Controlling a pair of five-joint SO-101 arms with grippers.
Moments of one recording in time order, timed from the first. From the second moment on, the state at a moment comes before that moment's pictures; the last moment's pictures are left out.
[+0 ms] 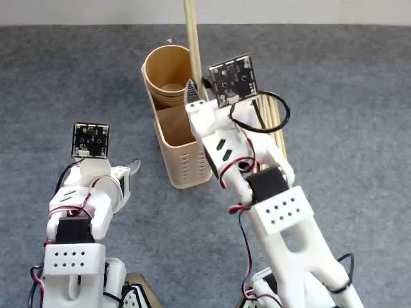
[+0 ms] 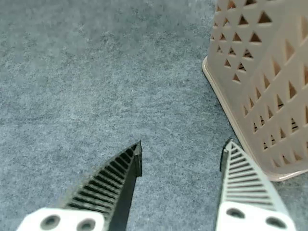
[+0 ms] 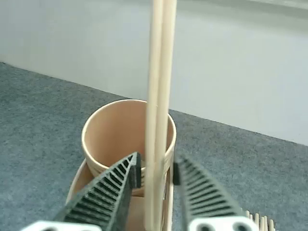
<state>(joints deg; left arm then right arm) -8.9 -71.9 72.1 48.7 0.0 -29.5 -39.8 35.6 19.5 1.9</state>
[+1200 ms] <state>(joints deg) -8.9 -72.2 72.0 48.7 0.0 0.3 8.4 18.8 52.7 19.7</state>
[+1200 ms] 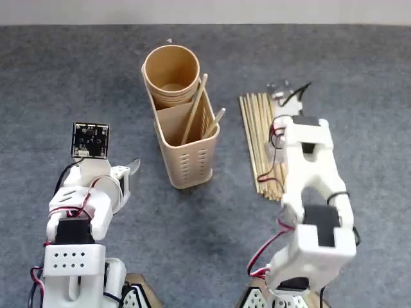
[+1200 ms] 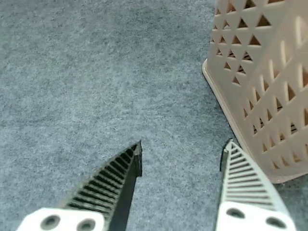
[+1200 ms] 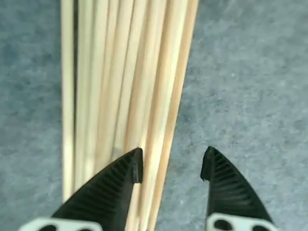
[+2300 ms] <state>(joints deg) -8.9 -72.2 72.0 48.7 0.0 4.2 9.4 16.6 47.3 14.5</state>
